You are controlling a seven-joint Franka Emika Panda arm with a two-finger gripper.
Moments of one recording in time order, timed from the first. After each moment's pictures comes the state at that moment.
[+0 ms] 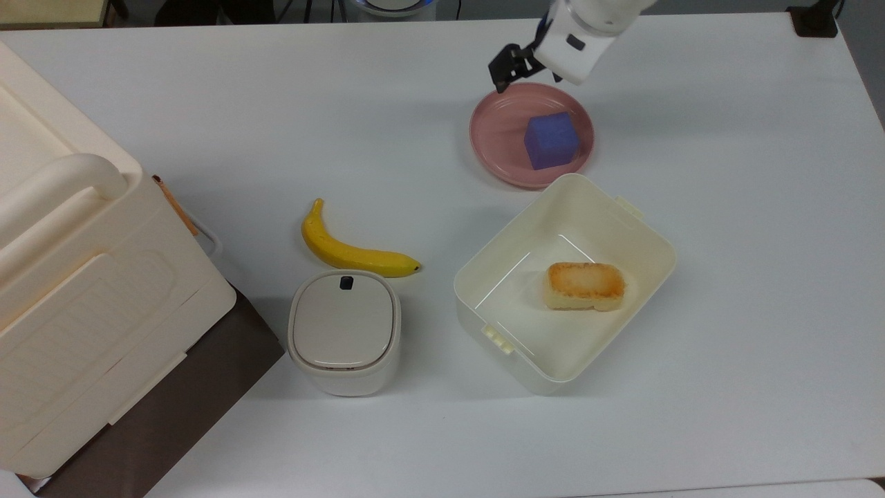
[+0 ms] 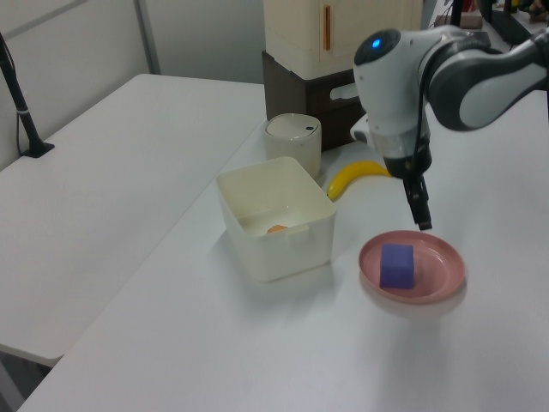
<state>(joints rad) 0.33 0.19 0.18 -1.82 -0.15 1.68 0.22</state>
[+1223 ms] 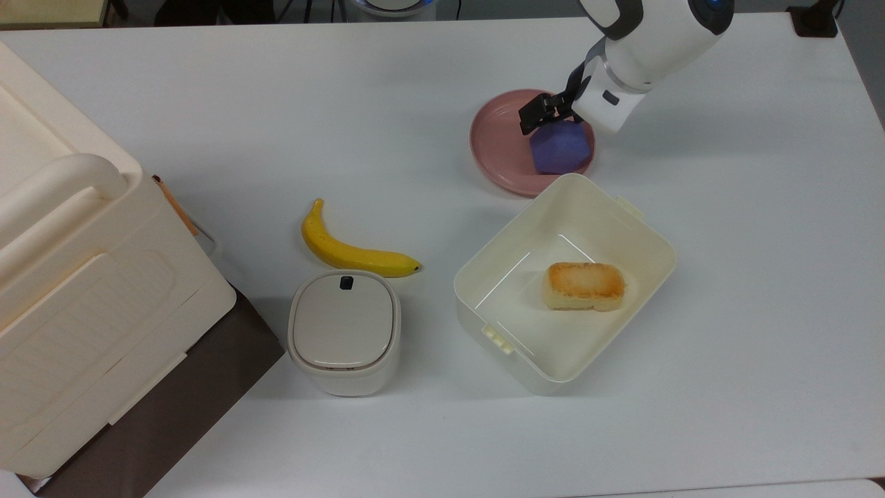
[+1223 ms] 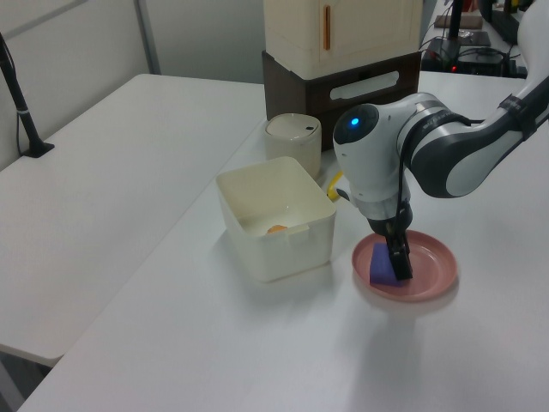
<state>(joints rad) 0.33 0.38 0.27 -1.76 -0.26 1.77 0.36</state>
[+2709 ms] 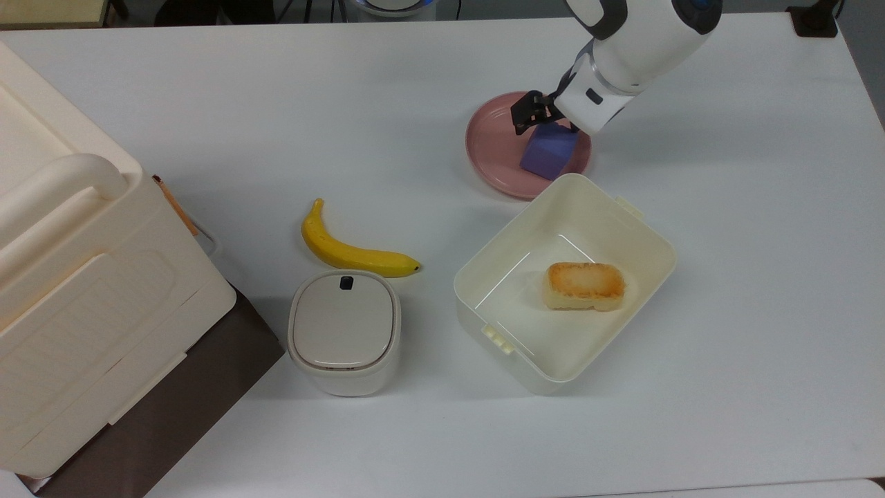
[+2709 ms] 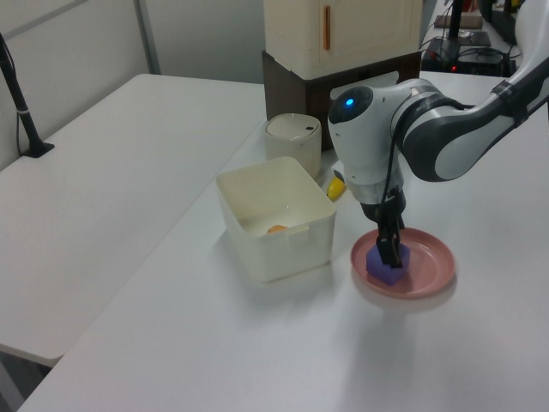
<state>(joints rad) 0.28 0.37 0.29 -1.73 -0.23 1.77 0.49</state>
